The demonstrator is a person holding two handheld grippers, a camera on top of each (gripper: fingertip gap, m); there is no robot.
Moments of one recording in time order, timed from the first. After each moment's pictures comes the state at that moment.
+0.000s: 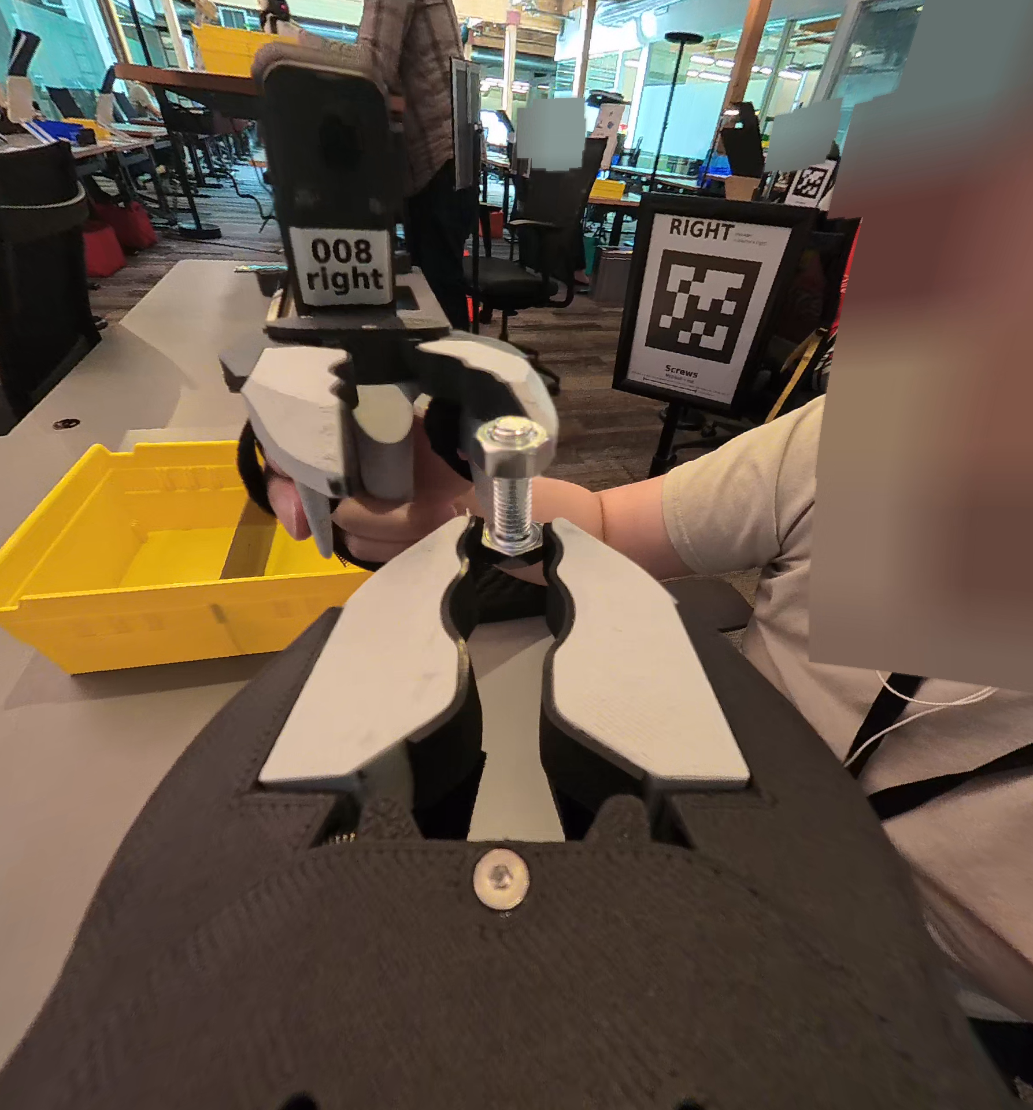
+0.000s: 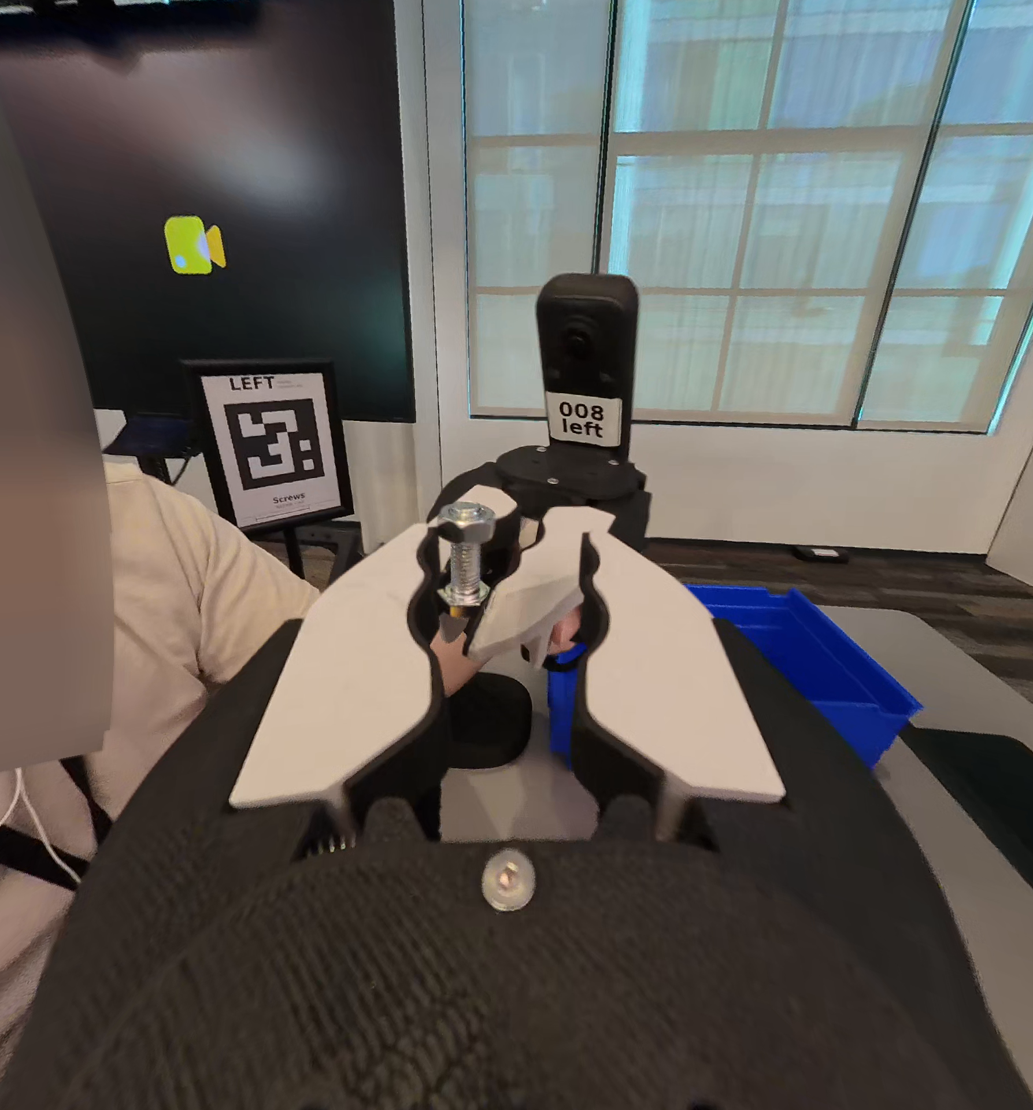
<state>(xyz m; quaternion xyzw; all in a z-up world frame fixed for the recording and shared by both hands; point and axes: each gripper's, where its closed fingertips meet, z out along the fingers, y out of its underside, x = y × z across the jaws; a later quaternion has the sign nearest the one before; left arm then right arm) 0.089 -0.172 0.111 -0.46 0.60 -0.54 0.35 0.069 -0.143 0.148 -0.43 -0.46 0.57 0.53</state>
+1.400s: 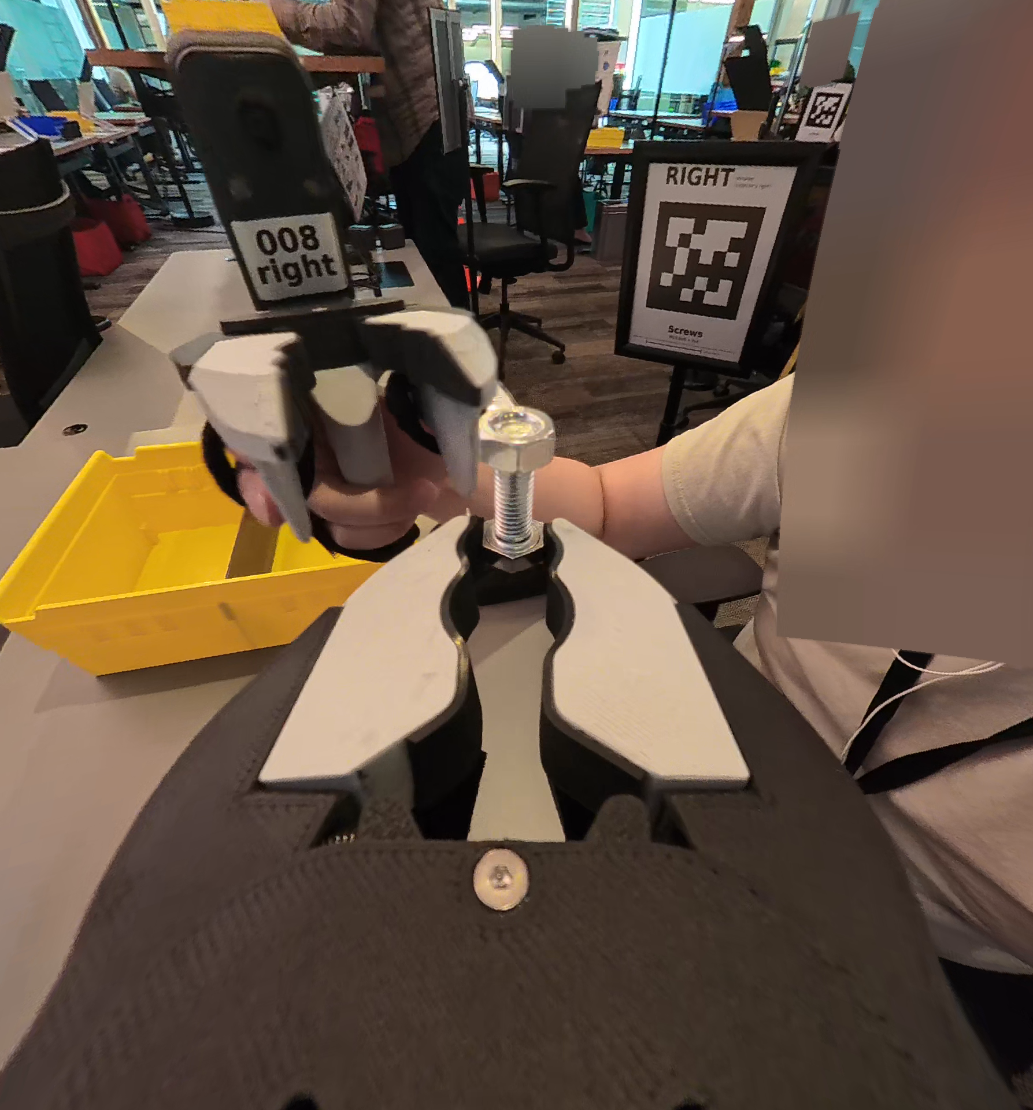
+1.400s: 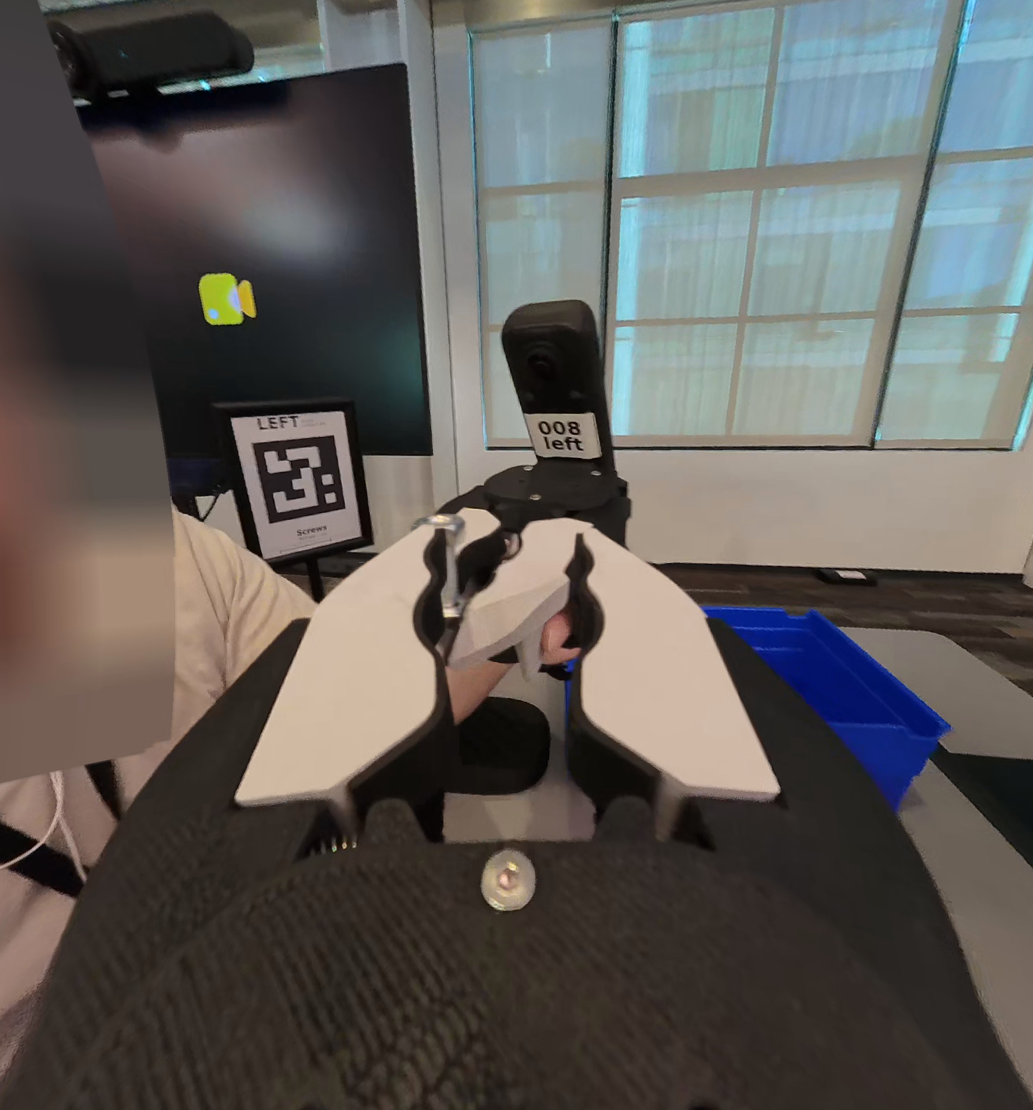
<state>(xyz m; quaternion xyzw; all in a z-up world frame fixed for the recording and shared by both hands) 0.087 -0.182 0.108 -0.45 0.63 -0.51 0.36 0.076 -0.147 0.157 -0.41 -0.45 0.59 0.53</state>
